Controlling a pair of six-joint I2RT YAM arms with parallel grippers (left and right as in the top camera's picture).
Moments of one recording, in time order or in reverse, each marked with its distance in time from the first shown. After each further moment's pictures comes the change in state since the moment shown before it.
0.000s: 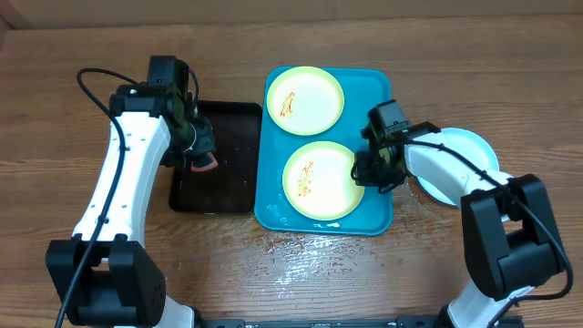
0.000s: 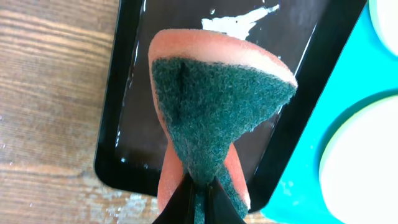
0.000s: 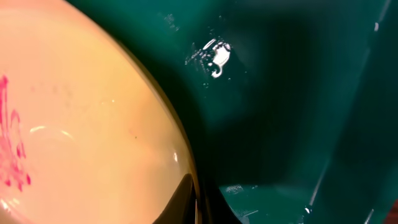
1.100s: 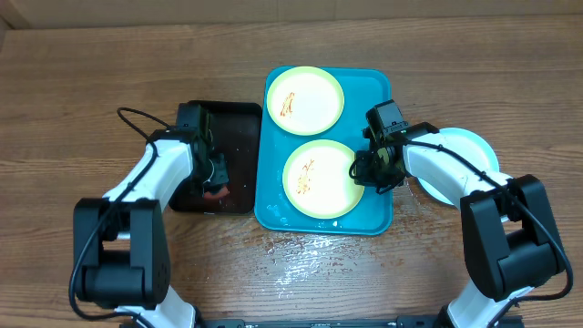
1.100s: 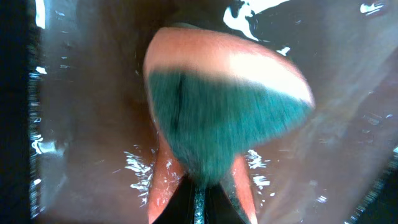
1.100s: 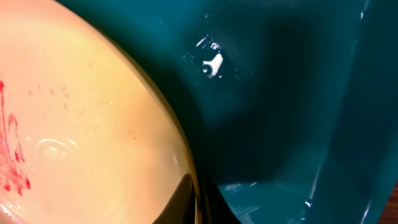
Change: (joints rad) left arm -0.018 0.104 -0.394 0.427 -0.010 0.004; right arm 0.005 -0.002 0.000 -0.003 0.014 0.058
